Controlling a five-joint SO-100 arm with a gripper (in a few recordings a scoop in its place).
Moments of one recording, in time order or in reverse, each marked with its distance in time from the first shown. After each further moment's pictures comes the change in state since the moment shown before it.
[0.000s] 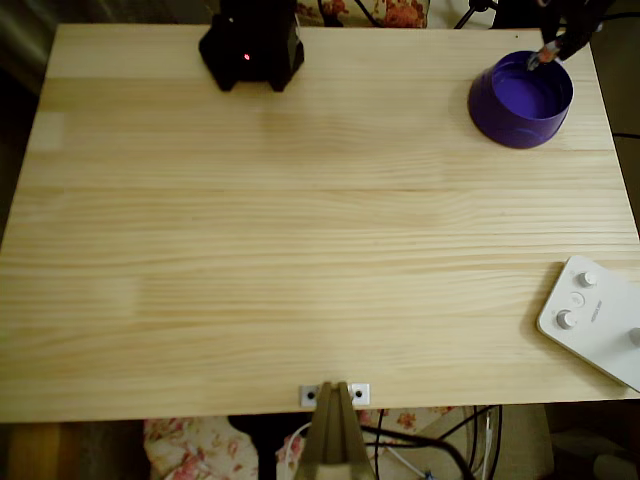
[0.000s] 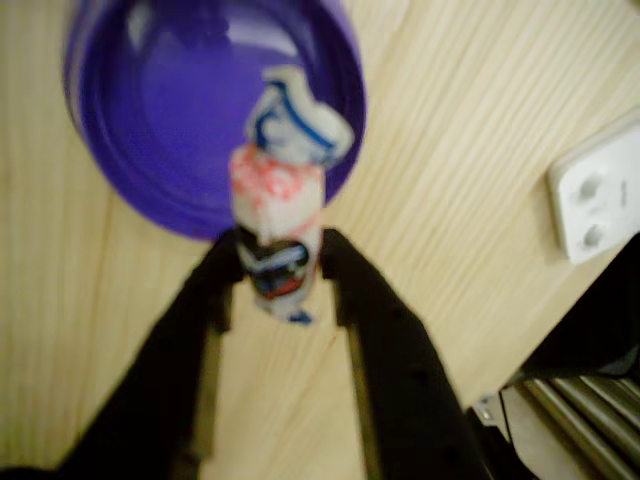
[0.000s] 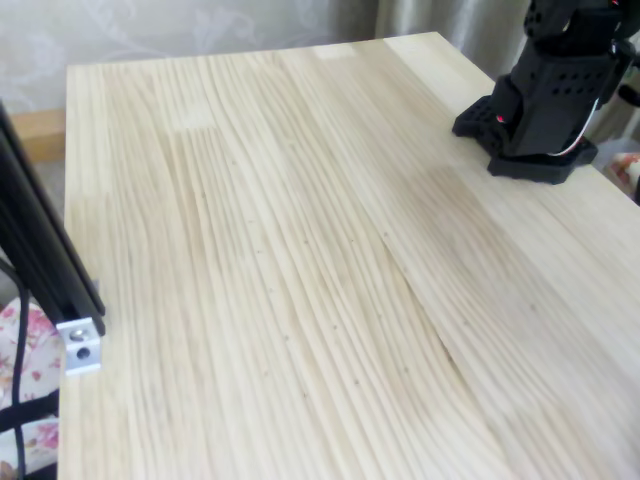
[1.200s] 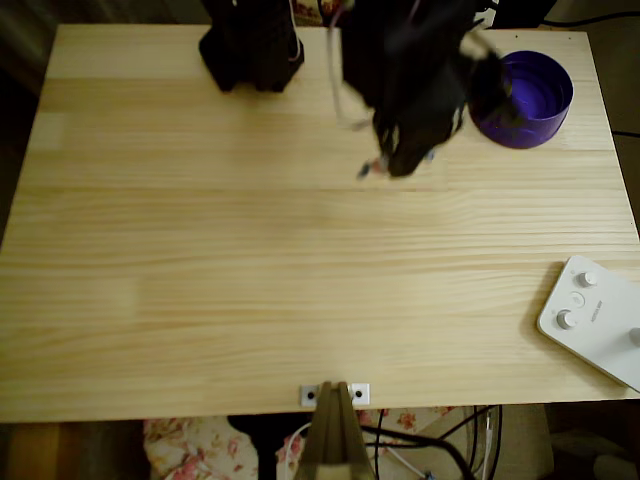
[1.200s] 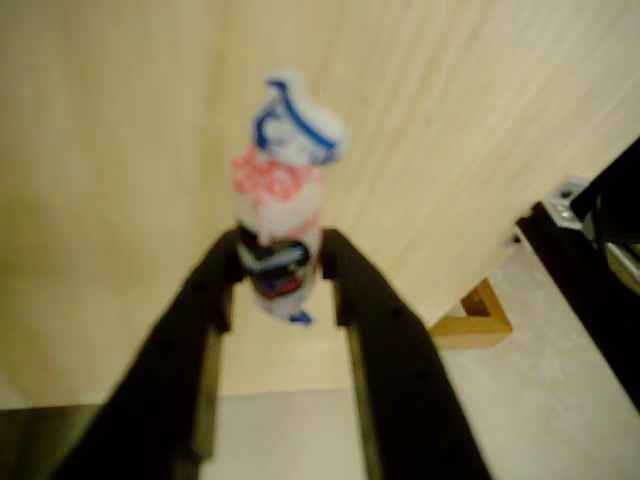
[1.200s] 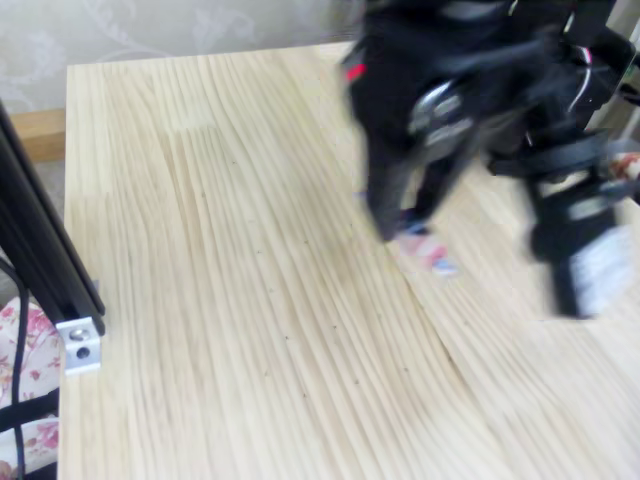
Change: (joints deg) arm 37.8 23.9 26.5 14.0 -29.7
